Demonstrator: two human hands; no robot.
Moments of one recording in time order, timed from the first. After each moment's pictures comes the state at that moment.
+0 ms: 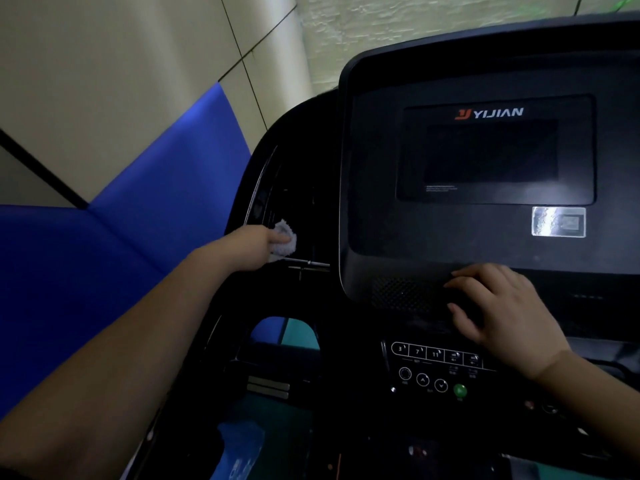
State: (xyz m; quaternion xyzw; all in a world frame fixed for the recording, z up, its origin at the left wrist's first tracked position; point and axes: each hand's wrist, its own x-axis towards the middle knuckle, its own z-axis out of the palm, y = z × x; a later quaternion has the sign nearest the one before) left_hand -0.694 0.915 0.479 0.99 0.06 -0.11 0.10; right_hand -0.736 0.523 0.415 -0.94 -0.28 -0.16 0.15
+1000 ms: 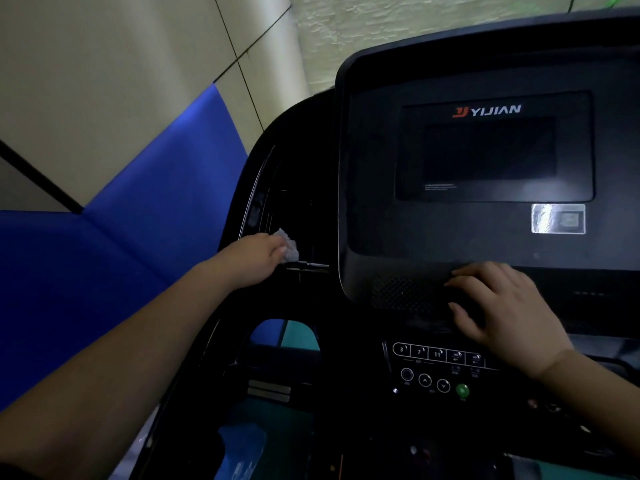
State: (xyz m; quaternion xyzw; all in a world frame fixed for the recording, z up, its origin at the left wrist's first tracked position) left_hand -0.708 0.914 0.474 0.99 -0.03 -0.13 0.08; right_hand -0.737 0.524 0.416 -0.93 -0.28 -0.17 0.15
